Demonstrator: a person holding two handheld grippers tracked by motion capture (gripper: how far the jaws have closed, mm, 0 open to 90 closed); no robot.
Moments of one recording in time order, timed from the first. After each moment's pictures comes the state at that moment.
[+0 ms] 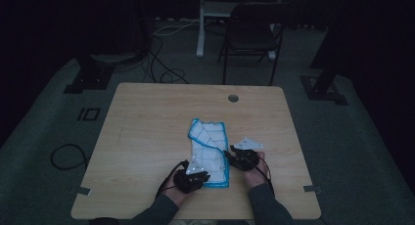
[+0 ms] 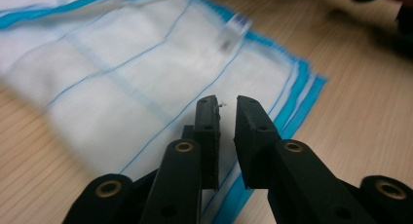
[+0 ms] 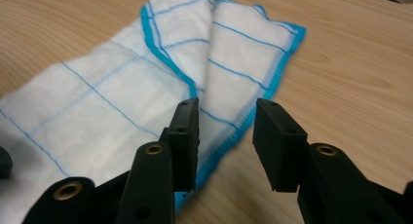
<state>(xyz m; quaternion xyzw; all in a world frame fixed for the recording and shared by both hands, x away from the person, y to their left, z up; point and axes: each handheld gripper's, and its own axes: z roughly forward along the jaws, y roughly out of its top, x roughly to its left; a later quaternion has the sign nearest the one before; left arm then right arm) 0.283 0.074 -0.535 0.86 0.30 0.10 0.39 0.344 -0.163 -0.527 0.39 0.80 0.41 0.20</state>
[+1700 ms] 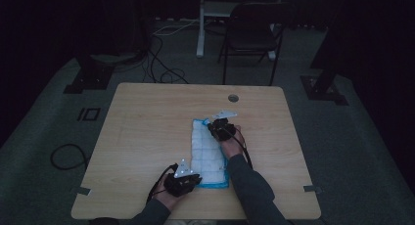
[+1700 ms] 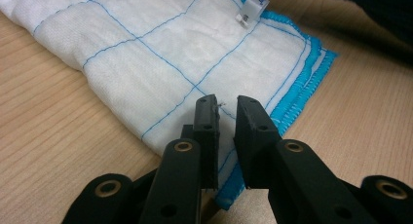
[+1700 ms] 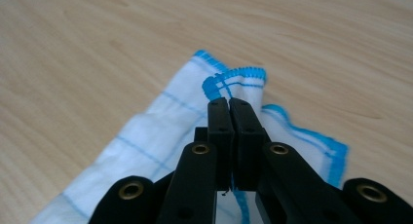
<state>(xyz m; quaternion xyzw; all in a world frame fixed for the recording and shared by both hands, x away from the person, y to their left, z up) 0.276 0.097 -0.546 0.85 0.32 0.08 0.41 0.443 -0.097 -0.510 0.41 0.80 0.40 0.18</state>
